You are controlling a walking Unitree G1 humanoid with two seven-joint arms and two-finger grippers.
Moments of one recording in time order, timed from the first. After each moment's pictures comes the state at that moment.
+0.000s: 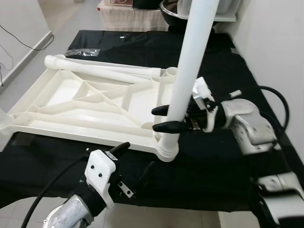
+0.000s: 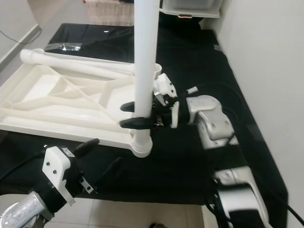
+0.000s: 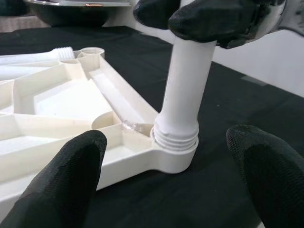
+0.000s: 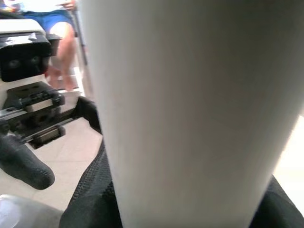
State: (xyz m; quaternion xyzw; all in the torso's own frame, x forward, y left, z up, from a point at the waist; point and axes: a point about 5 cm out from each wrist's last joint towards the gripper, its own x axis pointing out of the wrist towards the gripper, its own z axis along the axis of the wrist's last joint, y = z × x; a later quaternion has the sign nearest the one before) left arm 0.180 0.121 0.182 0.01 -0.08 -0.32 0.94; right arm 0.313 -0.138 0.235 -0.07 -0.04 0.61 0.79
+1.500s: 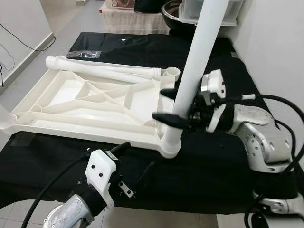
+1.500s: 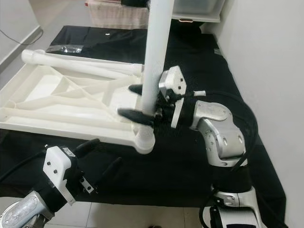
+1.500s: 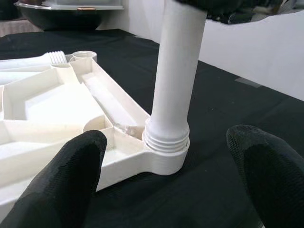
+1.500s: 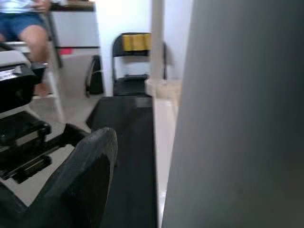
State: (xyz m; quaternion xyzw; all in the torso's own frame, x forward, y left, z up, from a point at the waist) left arm 0.182 0.119 0.183 0.01 -0.08 -0.33 0.94; right arm 0.299 -0.127 0.267 -0.10 -0.07 0.63 0.77
